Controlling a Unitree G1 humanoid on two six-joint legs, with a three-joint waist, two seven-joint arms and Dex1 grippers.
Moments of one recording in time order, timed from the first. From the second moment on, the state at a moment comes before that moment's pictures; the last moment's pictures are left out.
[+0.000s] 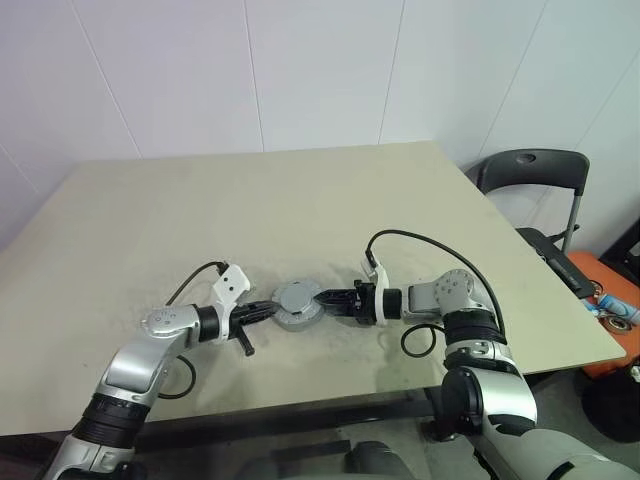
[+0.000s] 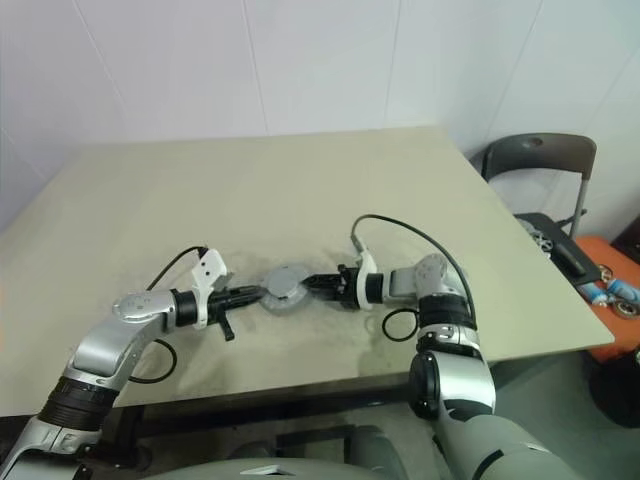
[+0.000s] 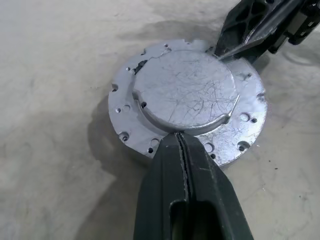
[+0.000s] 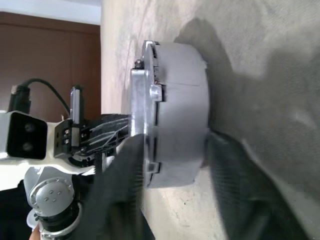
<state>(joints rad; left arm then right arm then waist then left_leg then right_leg) -0.19 0.56 -0.11 -0.08 -0.28 0.48 -0.87 -0.74 -0.11 -0.35 0.60 0.57 1.50 0.60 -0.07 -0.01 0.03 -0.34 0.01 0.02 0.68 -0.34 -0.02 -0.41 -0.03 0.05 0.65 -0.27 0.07</state>
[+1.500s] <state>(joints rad) 0.07 0.32 0.41 -0.15 -1.04 0.98 -0.57 -0.76 -0.11 -0.36 0.54 0.61 1.55 0.57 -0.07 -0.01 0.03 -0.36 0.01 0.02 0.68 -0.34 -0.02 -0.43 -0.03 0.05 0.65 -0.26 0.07</state>
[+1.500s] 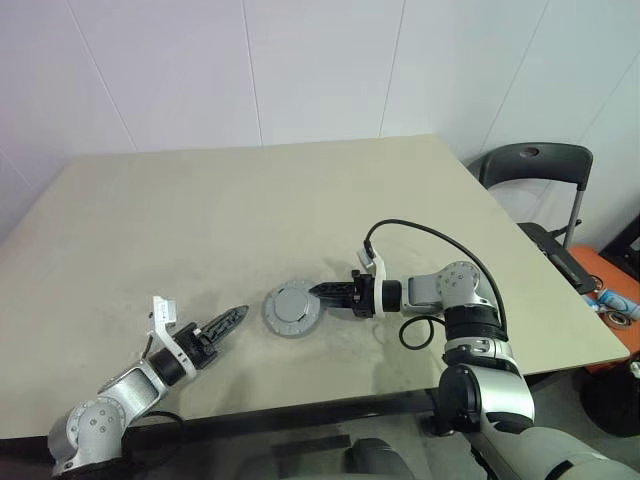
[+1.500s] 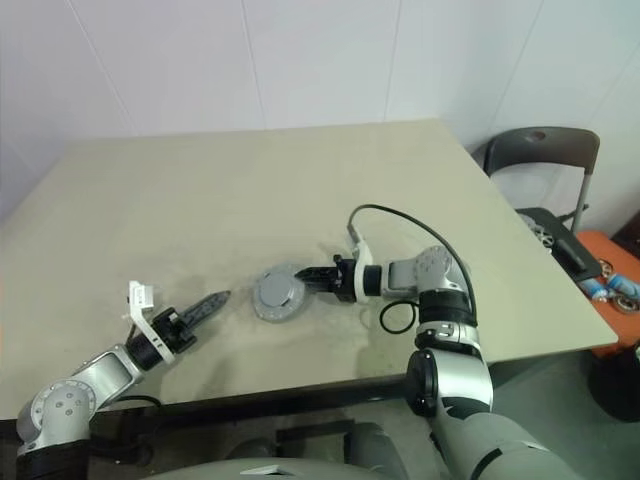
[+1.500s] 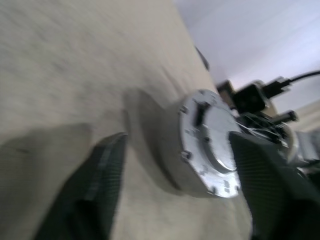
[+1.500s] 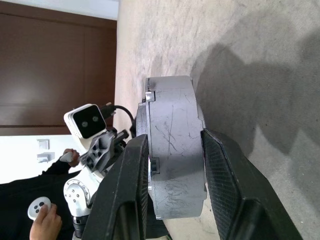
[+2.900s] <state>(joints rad) 0.02 0.31 0.39 -0.15 -1.42 1.02 -0.51 -0.82 -0.04 -0.42 0.46 0.85 1.61 0.48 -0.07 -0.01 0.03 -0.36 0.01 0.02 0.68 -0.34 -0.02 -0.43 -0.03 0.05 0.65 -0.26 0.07</state>
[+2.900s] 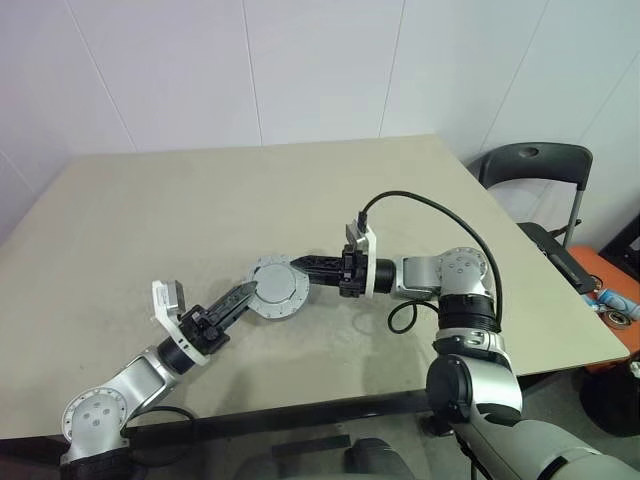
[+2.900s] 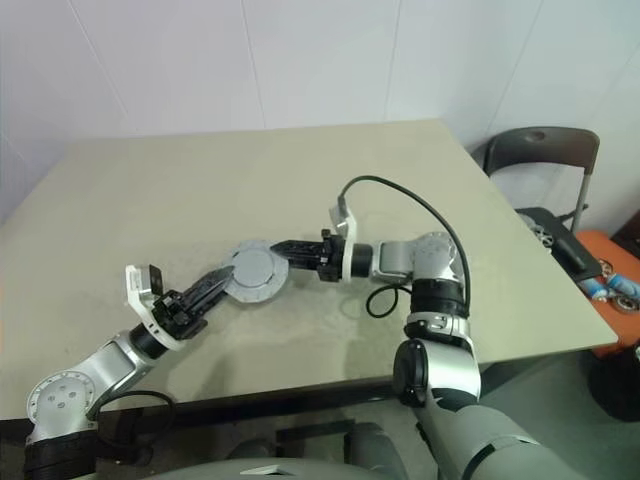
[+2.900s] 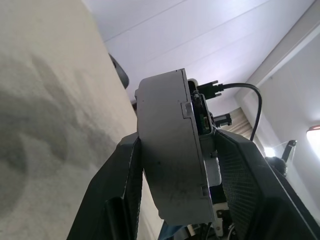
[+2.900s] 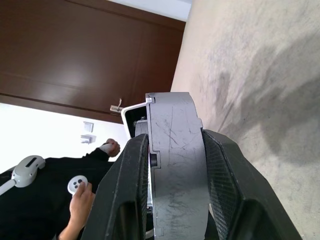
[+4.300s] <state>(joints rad) 0.11 0.43 0.45 -0.21 -1.52 0.95 -0.44 -0.77 -0.22 -0.11 0.36 0.78 1.43 0.67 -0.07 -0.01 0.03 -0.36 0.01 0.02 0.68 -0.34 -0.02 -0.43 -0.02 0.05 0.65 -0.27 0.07</state>
